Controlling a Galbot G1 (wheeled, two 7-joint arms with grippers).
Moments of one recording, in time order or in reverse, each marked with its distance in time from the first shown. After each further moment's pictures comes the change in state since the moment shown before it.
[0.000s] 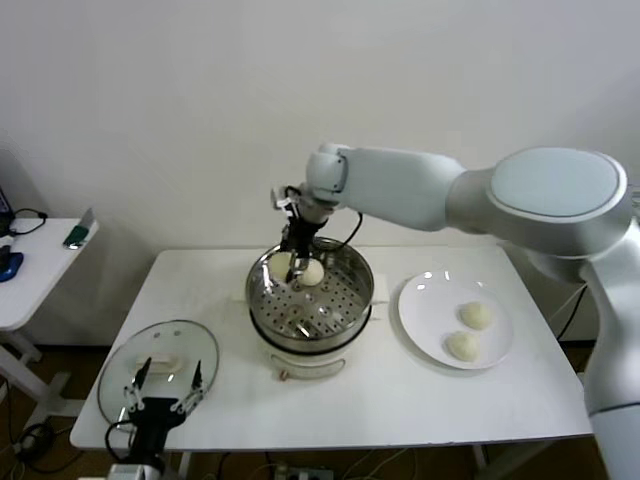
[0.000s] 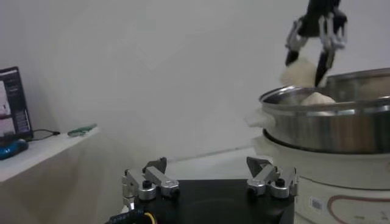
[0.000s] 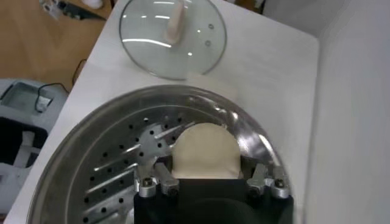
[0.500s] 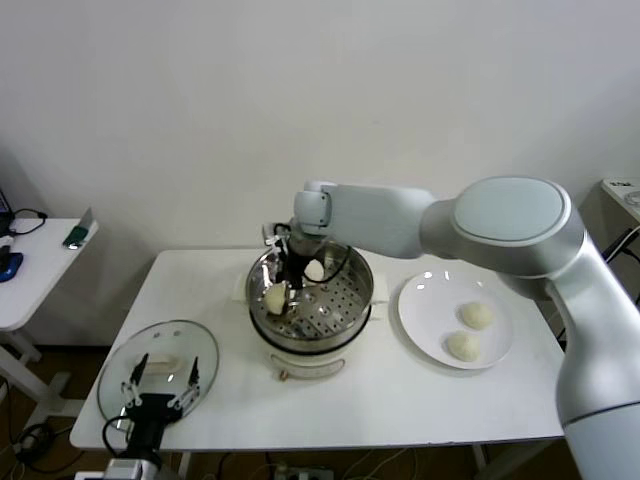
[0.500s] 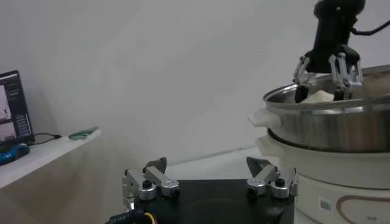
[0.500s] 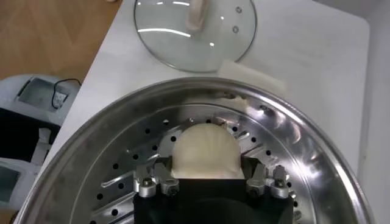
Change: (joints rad) left arm -0.023 0.018 -0.006 0.021 -0.002 0.002 -0.002; right arm -0.081 0.046 -0.026 -0.027 -0.013 -0.005 0.020
